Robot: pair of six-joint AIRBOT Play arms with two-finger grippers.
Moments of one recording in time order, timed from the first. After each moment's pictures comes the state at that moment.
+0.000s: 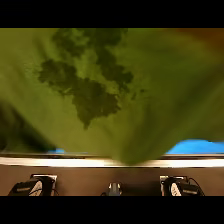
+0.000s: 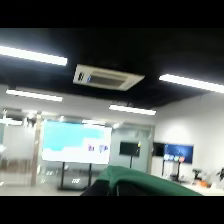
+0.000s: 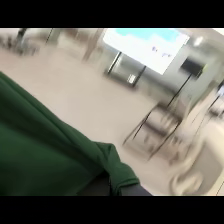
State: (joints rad) left arm 0.14 -0.70 1.77 1.05 -0.62 -1.42; right arm -0.16 -0.68 1.70 -1.24 1.05 0.88
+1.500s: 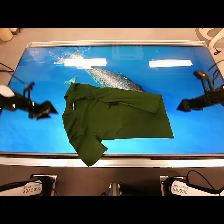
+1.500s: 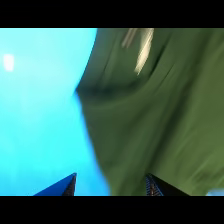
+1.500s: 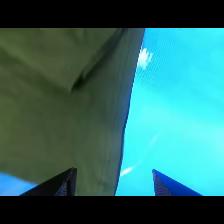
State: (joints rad) left arm 0.21 -1.37 1.09 1.12 -1.34 -1.50; right arm -0.38 -1.41 1.30 -1.19 1.39 0.90
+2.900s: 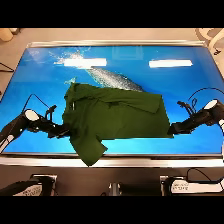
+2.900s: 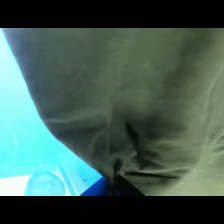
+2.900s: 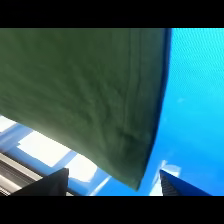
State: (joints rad) left arm 0.00 -1.26 0.71 1.03 -1.12 -1.51; right arm -0.42 -1.56 1.04 -1.21 1.41 0.83
